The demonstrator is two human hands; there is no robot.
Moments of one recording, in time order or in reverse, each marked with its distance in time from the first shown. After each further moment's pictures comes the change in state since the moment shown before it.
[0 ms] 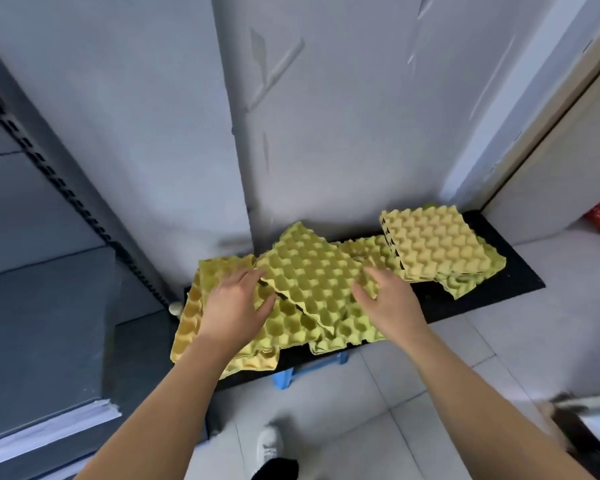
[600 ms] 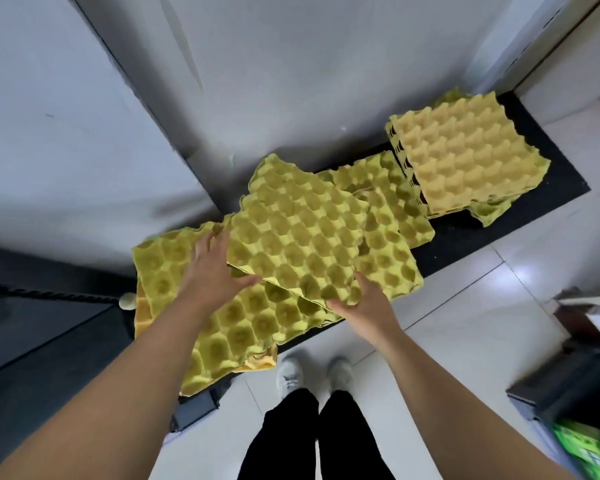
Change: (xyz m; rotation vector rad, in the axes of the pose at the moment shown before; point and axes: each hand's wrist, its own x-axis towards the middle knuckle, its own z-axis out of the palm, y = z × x) left_hand 0.153 -0.106 0.150 0.080 -0.548 -0.313; right_hand 0.113 0.087 0.166 0.301 -0.343 0.565
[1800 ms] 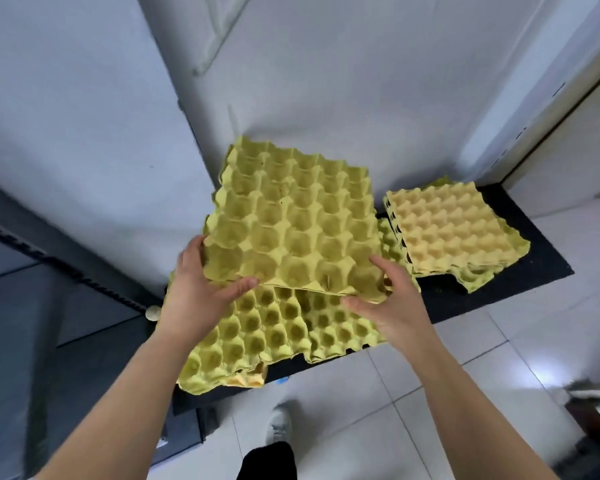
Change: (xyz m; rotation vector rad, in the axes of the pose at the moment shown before) left_hand -0.158 0.060 -0.078 -0.563 0.427 0.039; right_hand -0.098 -0.027 -0.109 0.251 0.164 -0.514
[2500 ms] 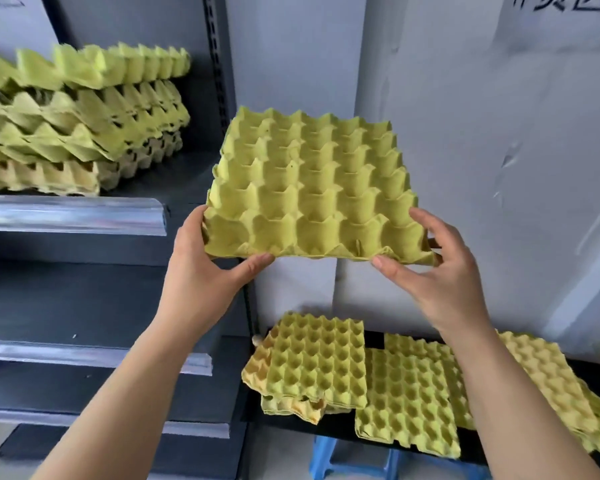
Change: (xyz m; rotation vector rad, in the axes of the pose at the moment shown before) left_hand -0.290 0.103 -0.194 -0.099 0.730 0.265; right_hand -0.203 -0.222 -0.052 0.114 0.032 -0.827
